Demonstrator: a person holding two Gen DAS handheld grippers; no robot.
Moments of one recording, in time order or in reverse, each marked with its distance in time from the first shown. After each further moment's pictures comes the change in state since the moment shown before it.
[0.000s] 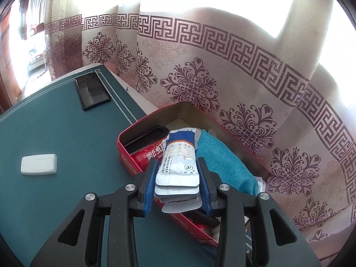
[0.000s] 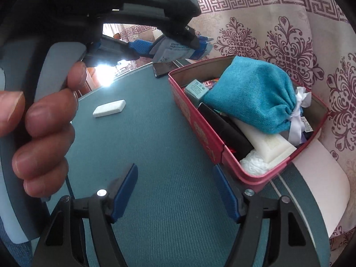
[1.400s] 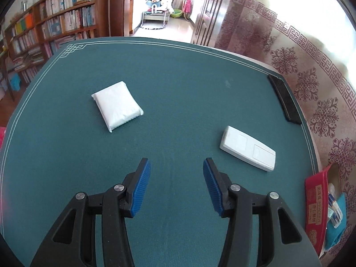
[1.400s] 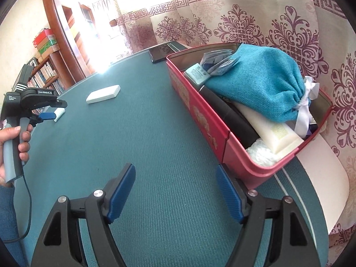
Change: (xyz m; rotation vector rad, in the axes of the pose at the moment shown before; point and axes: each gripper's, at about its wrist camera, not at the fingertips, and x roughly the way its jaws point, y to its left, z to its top) left arm -0.074 0.302 -0.083 -0.639 0.020 0.526; right arm 0.016 0.008 0.000 -0.036 0.077 -0.056
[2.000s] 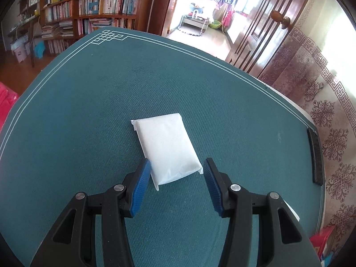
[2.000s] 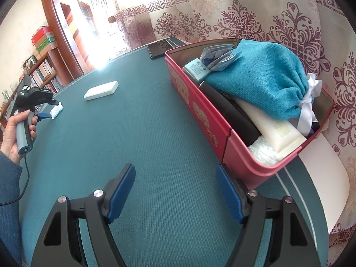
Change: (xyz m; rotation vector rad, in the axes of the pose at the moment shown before) left arm 0.044 0.057 0.048 -0.249 -0.041 0.062; right arm 0.005 0.000 0.000 0.001 0.025 -0.009
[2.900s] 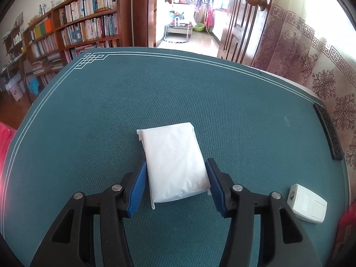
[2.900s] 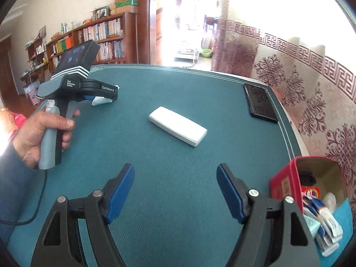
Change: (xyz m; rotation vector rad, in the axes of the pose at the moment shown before) left arm 0.012 -0.018 -0.008 0.219 -0.077 0.044; right arm 0.075 0.145 0.090 -0.587 -0.051 0.188
